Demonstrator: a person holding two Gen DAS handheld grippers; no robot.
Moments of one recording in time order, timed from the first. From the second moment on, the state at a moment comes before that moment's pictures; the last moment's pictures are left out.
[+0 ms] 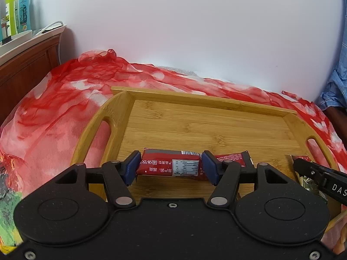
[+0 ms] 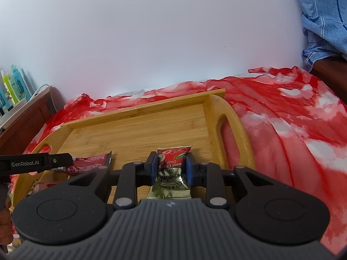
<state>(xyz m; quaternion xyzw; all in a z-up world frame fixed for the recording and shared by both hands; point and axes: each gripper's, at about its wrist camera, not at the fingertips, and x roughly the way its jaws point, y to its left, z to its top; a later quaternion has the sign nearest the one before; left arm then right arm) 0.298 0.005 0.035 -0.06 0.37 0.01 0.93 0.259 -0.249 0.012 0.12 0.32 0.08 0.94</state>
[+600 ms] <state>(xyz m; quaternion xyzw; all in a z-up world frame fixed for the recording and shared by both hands) 0.261 0.003 0.065 -0.03 0.34 0.00 0.94 0.230 -0.256 0.045 0.13 0.27 0.06 0.95</state>
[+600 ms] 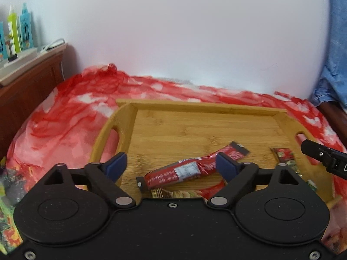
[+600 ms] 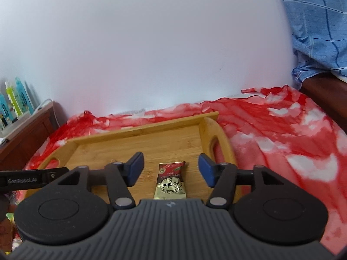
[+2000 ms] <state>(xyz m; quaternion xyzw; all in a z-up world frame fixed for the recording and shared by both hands) 0.072 0.025 0.038 -0.01 0.33 -0.01 0.95 0.084 -0.245 0.025 0.09 0.28 -0.06 0.95</state>
